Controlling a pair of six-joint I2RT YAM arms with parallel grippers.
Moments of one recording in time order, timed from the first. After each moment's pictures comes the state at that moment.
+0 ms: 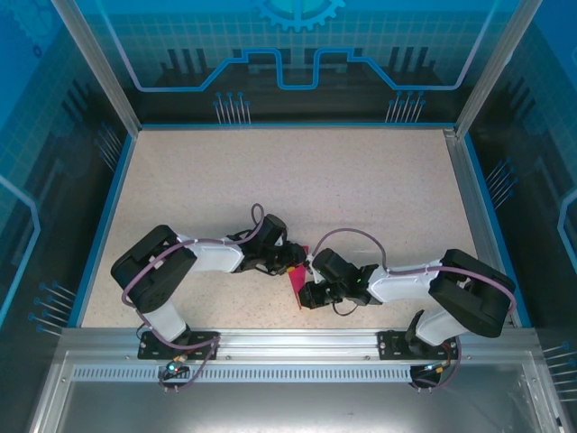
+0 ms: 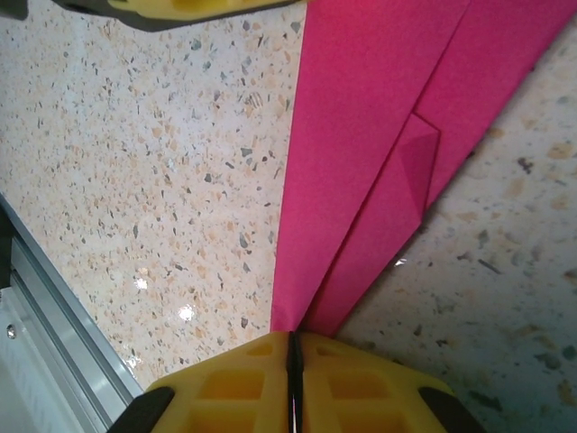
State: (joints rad) left arm -0.71 1.69 0.70 0.10 0.36 -1.16; right arm 0.99 1.47 0.47 0.05 -0.30 0.78
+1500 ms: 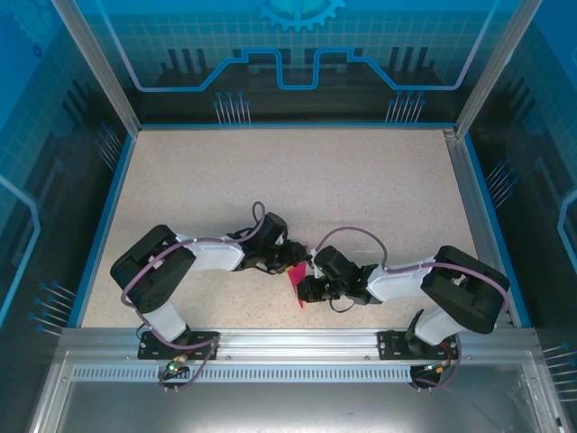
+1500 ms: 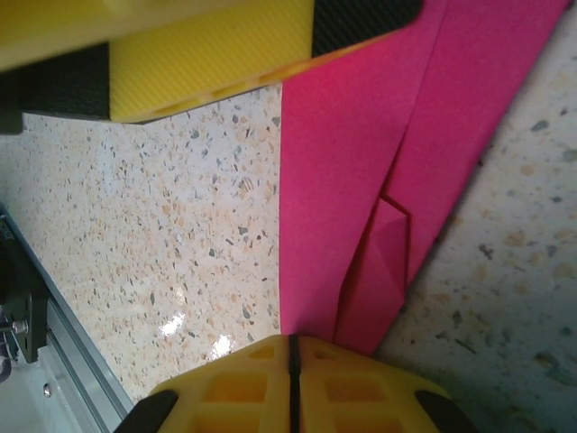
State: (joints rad) left arm -0.71 1.68 0.73 0.04 0.35 -1.10; right arm 0.94 1.51 0.44 0.21 -0.30 0.86
